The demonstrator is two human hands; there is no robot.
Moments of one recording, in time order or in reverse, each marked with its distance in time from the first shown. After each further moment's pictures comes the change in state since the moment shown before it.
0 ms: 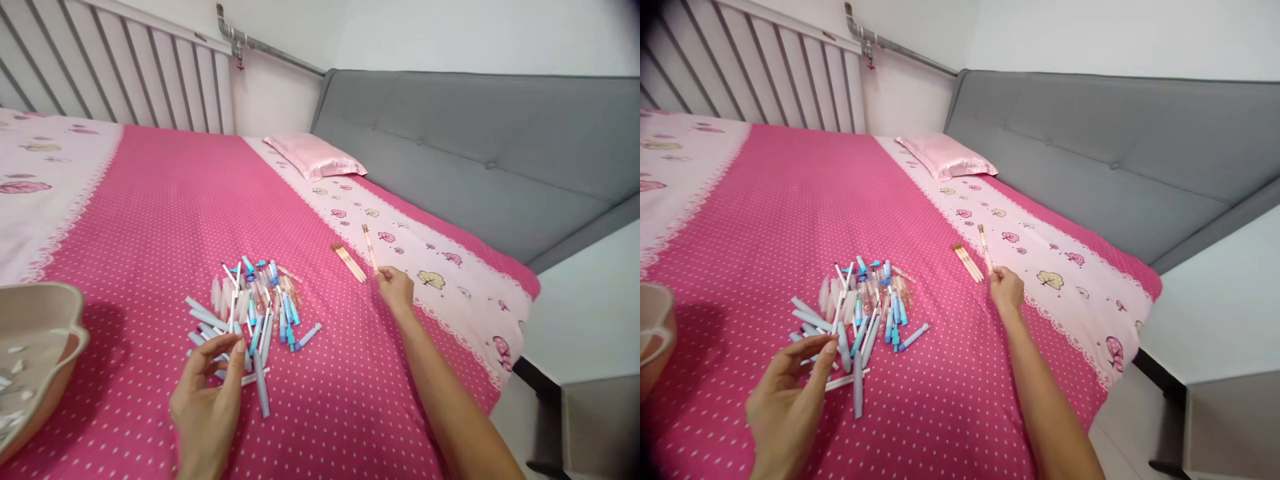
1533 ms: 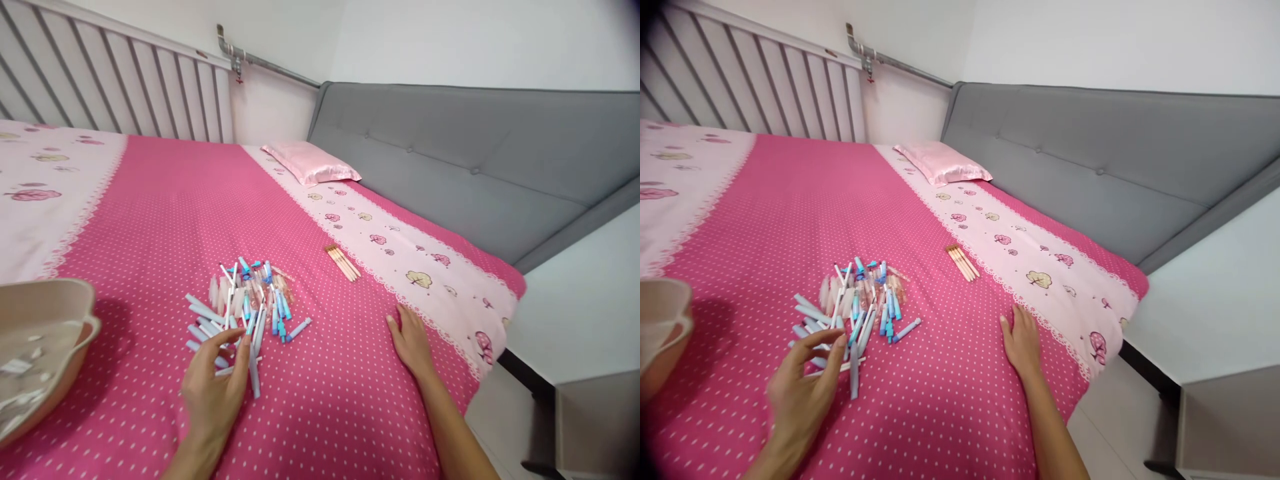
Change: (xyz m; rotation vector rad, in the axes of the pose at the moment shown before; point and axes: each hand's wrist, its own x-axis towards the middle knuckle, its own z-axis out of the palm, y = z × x) left_hand -0.003 -0.008 0.002 0.201 0.014 0.418; right_hand -0.074 0.096 -0.029 -0.221 -0.116 -0.147
